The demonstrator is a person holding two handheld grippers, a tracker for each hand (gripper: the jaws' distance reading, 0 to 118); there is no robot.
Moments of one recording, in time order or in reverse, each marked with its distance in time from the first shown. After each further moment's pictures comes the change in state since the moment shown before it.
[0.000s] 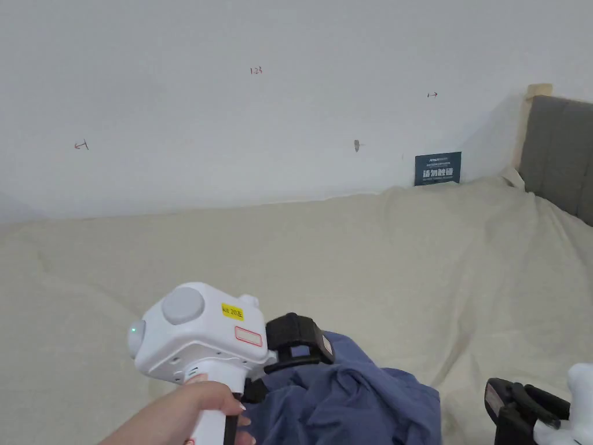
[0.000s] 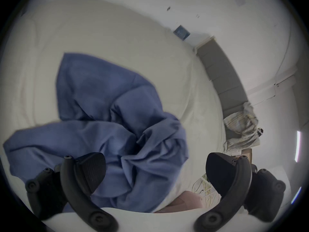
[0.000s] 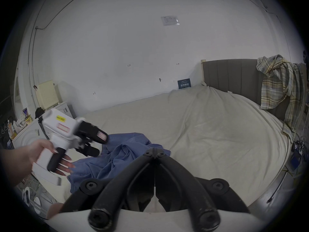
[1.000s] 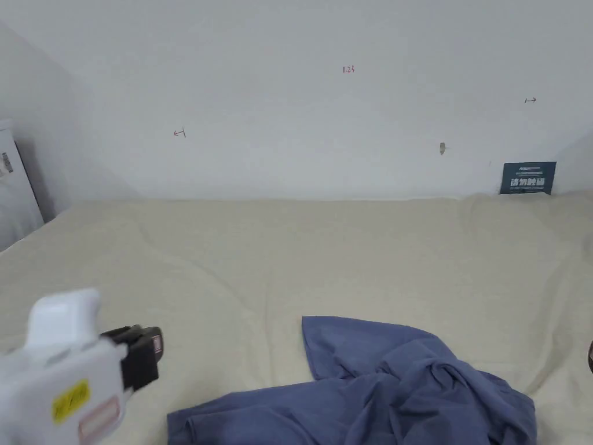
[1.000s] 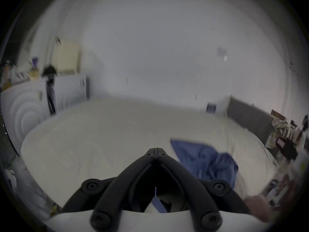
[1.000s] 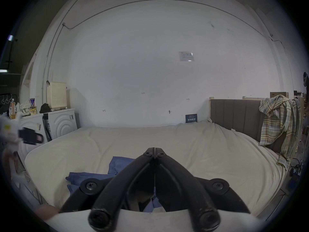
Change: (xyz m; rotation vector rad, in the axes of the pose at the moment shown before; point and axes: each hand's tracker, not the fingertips) left arm -0.086 -0.120 0.229 0.567 0.472 -0.173; right arm -0.048 0.003 0.036 0.280 0.049 0.159
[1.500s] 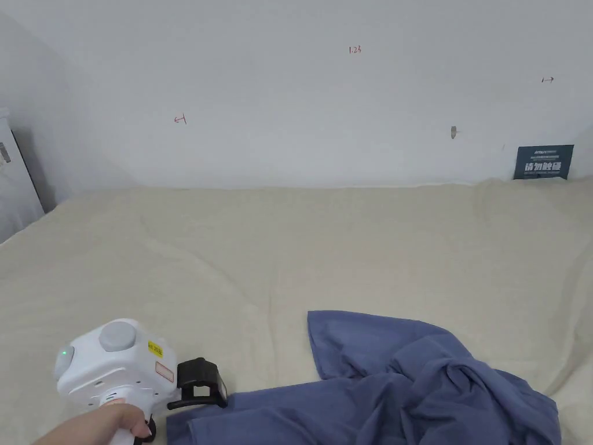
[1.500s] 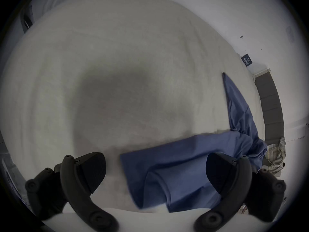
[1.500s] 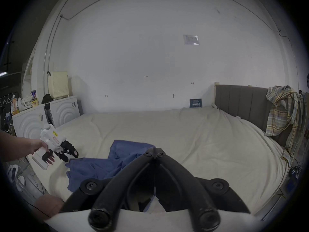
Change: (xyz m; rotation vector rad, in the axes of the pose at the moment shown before) left arm -0.076 -0.028 -0.237 -0.684 -0.001 0.311; right arm 0.007 -0.026 -0.026 -0.169 0.027 0.008
